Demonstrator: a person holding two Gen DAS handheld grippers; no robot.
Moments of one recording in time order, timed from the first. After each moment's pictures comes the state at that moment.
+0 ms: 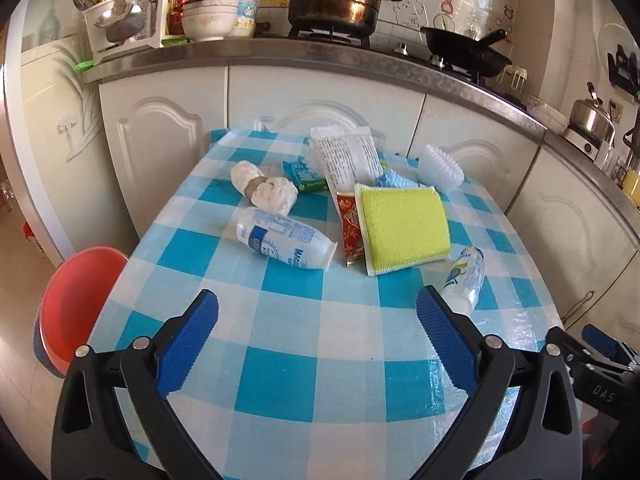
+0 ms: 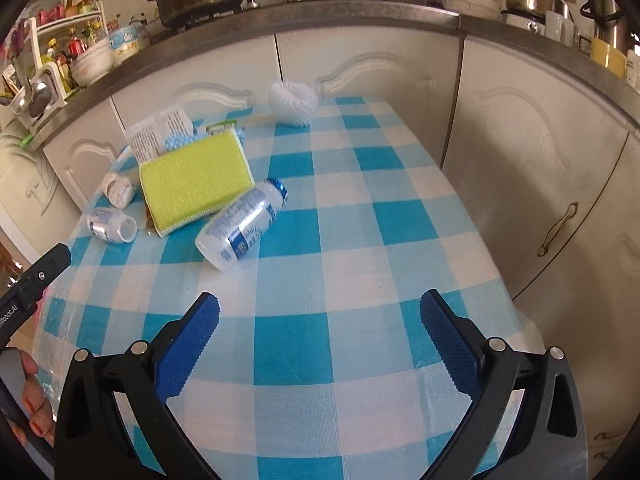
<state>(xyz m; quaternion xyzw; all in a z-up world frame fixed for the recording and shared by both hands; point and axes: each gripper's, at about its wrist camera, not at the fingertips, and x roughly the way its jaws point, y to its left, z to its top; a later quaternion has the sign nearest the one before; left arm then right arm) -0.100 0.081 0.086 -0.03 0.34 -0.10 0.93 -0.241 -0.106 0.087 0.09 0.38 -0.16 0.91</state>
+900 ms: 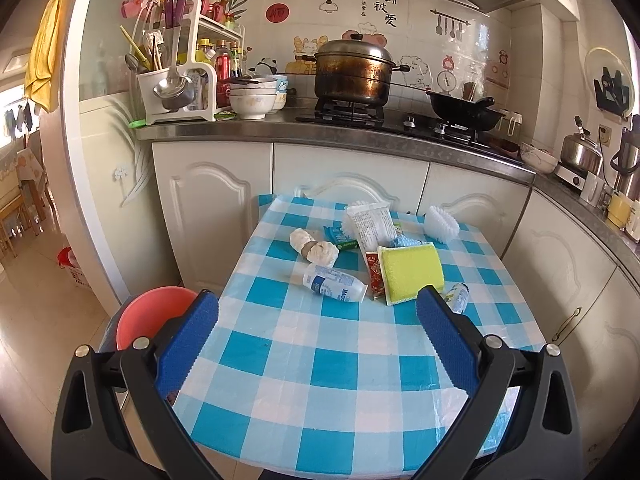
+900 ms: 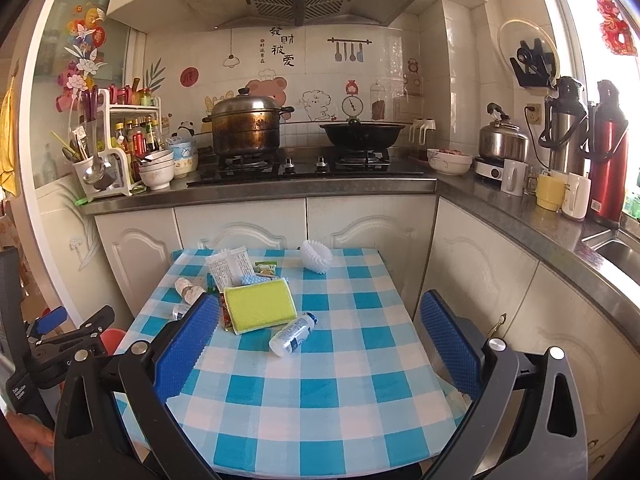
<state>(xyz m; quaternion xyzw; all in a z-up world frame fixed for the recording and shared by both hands) -0.193 0.134 0.173 -0.02 0.26 -0.06 0.96 -0.339 -0.006 0.246 0.02 0.21 -0.18 0.96</state>
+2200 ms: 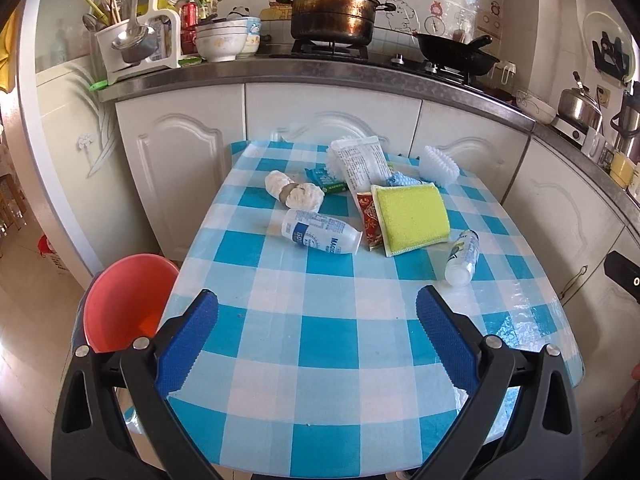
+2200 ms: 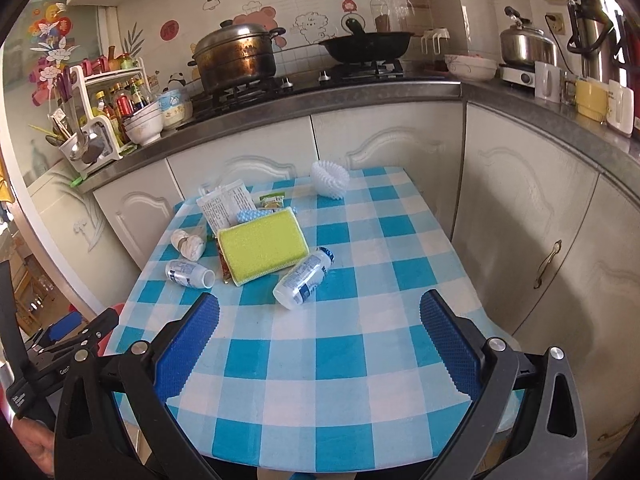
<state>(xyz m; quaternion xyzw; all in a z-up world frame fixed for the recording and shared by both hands) -0.145 0.119 0.111 0.00 0.35 -0.11 0.93 -0.268 -0.063 0.153 0.13 0.32 -0.14 0.93</state>
